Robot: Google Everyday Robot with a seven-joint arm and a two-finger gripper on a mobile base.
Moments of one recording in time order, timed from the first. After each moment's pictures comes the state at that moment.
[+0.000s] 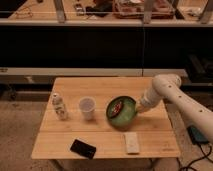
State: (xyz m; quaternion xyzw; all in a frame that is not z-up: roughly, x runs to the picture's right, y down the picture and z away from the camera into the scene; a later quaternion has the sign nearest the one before) arm 0.184 0.107 0.829 -0.14 -0.31 -0.55 0.76
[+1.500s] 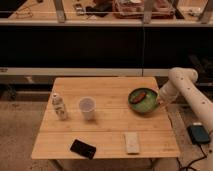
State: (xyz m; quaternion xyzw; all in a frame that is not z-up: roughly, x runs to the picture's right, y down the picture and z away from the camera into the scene) arm 0.351 0.103 0.867 -0.23 -0.21 -0.46 0.83
